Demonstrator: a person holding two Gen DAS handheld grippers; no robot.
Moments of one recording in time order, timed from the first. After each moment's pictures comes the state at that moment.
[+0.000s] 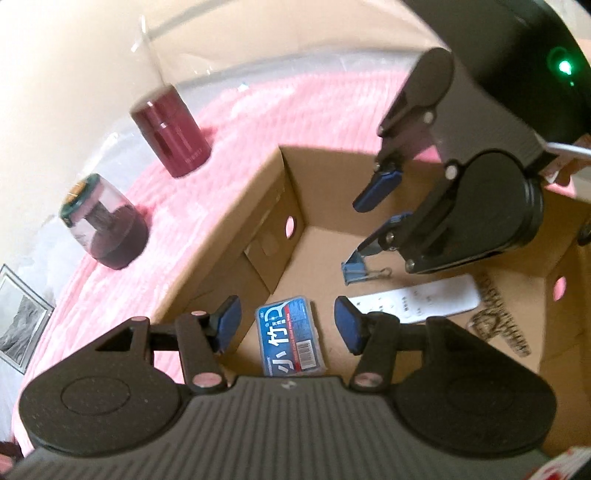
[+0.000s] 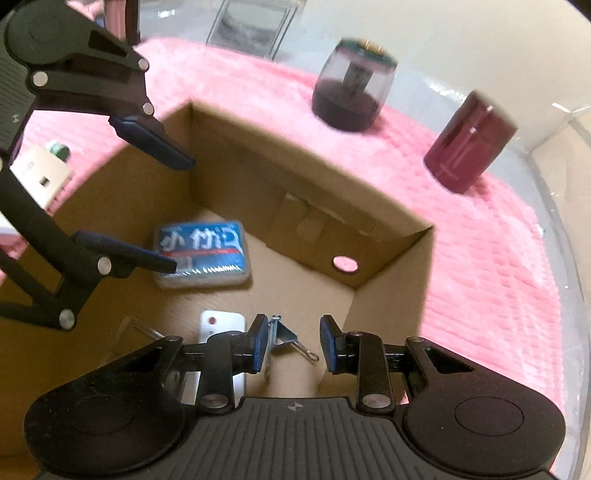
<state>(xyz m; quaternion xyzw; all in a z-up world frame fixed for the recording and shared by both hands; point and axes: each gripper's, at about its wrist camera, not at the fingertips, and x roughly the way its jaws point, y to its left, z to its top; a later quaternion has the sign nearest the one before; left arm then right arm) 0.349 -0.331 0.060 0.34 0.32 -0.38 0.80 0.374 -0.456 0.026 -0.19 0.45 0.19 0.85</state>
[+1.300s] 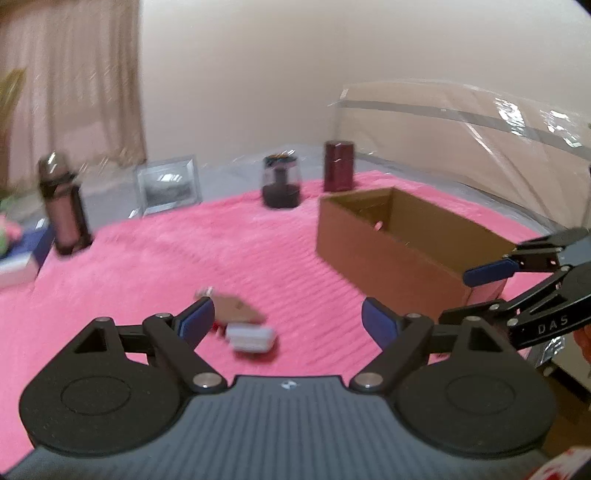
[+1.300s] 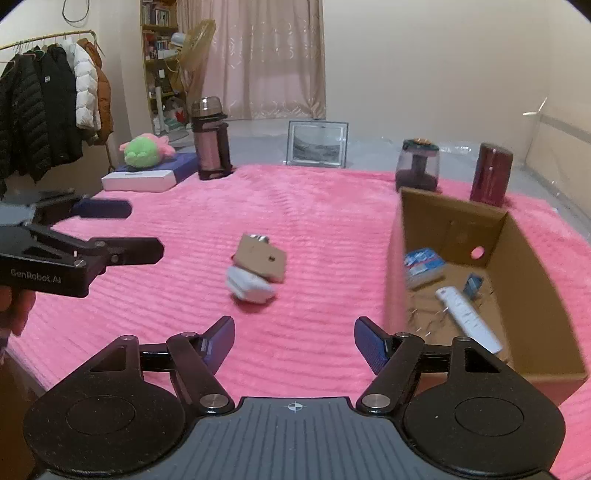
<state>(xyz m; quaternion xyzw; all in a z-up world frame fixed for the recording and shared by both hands) 0.076 -0.047 0.102 0.06 0.24 -0.19 0.95 0.093 -0.302 0.090 0.01 0.32 0.22 0.92</state>
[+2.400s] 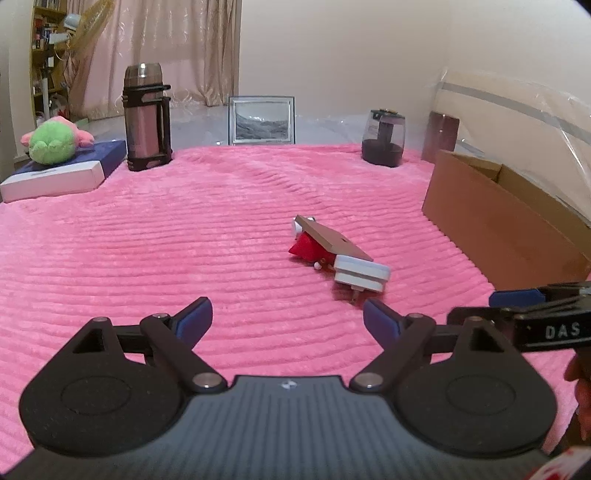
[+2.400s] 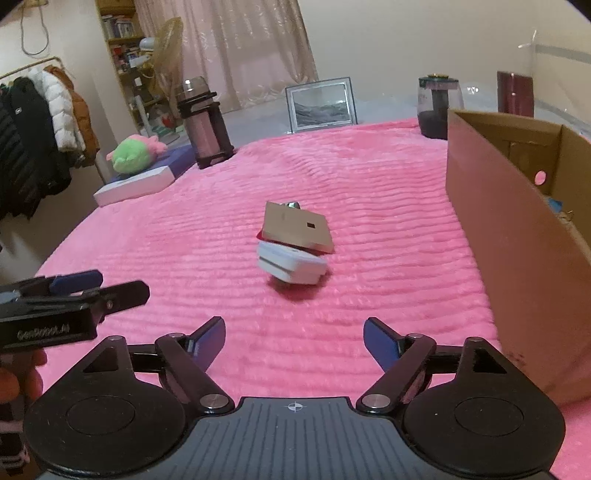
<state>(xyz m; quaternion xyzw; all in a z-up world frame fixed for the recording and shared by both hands) 0.119 0.022 0.028 0.01 0.30 -0.06 0.95 0.158 -0.232 0.009 0.11 0.36 0.22 0.90</state>
